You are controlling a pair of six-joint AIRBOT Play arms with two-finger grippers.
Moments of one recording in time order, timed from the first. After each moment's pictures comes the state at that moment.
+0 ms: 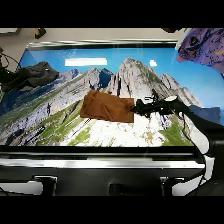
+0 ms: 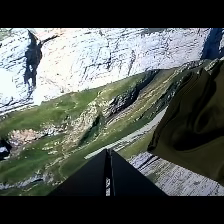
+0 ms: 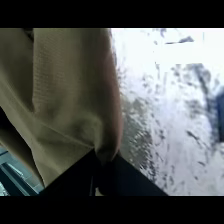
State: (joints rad) left arm 0.22 -1.58 1.86 1.30 -1.57 -1.78; right arm 0.02 -1.77 1.16 -0.49 1.02 1.28
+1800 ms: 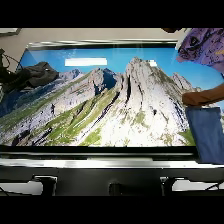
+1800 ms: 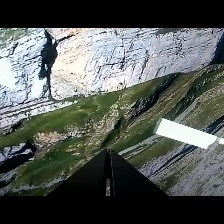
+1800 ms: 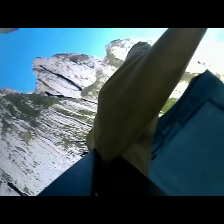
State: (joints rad) left arm 0.21 -1.58 1.86 1.30 -1.60 -1.81; right arm -0.65 -1.59 2.03 -1.35 1.40 1.98
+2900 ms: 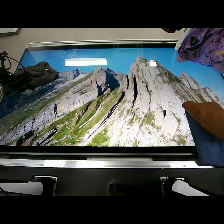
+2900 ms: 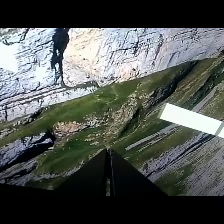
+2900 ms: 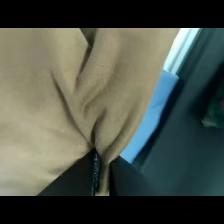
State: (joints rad) left arm 0.20 -1.58 1.86 1.30 -1.66 -1.81; right arm -0.66 -1.34 1.42 -1.89 1.62 2.06
